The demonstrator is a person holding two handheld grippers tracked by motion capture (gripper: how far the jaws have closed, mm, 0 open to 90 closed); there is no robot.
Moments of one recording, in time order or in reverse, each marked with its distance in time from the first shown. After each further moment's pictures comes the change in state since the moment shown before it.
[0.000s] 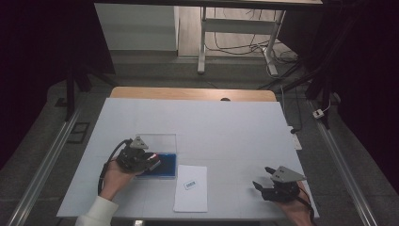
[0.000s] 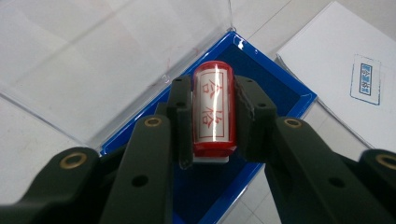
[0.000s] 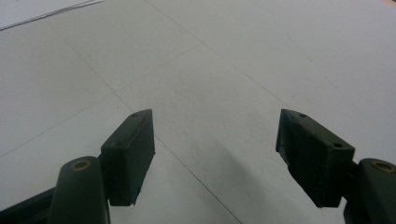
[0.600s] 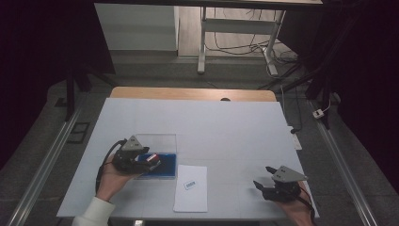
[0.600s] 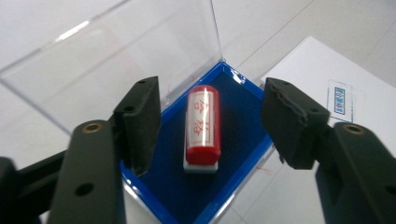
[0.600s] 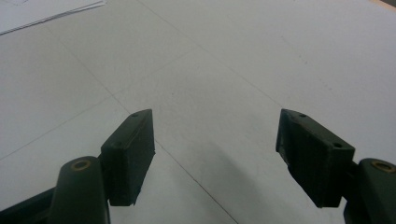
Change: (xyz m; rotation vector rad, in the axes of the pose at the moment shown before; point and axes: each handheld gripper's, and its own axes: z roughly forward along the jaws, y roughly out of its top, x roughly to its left) left arm -0.008 -0.007 -0.023 -0.143 0.018 0.007; right arm -0.002 0.001 -0.003 -0.012 -0.009 0.005
